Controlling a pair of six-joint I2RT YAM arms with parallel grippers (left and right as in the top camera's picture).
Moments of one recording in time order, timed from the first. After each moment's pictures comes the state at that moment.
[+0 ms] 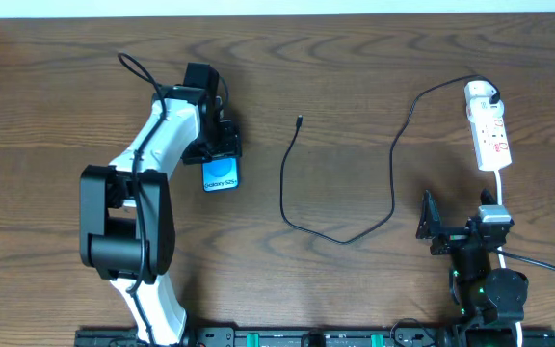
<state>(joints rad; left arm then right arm) -0.13 1.97 1.40 -0.90 0.11 -0.25 0.03 0.01 0.01 -0.07 -0.03 0.09</state>
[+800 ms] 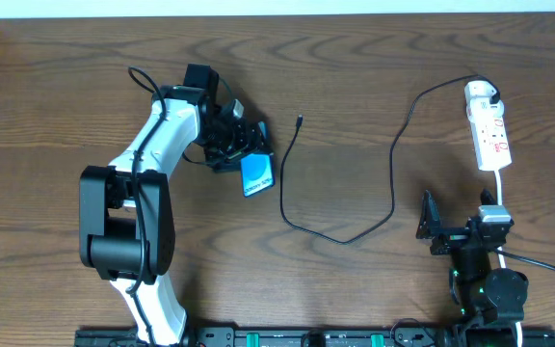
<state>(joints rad) -0.13 1.97 1.40 -0.93 0.59 -0.36 0.03 0.01 0.01 -0.07 -0.03 0.09</state>
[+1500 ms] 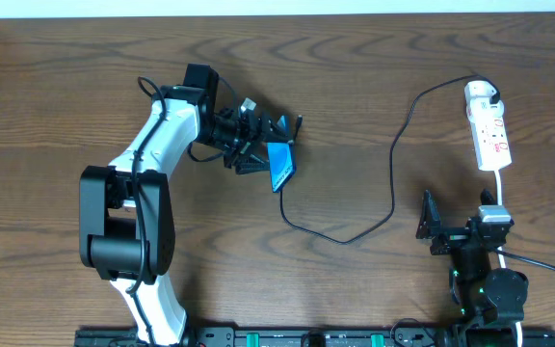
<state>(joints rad) -0.13 1.97 1.40 -0.92 1.00 -0.52 0.03 0.01 0.01 -0.07 -0.03 0.09</state>
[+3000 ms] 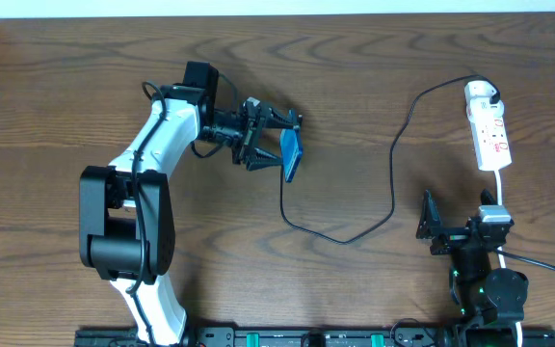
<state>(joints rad) -0.13 1.97 1.40 -0.86 1.21 -0.75 0.03 0.01 0.01 -0.07 -0.03 0.09</state>
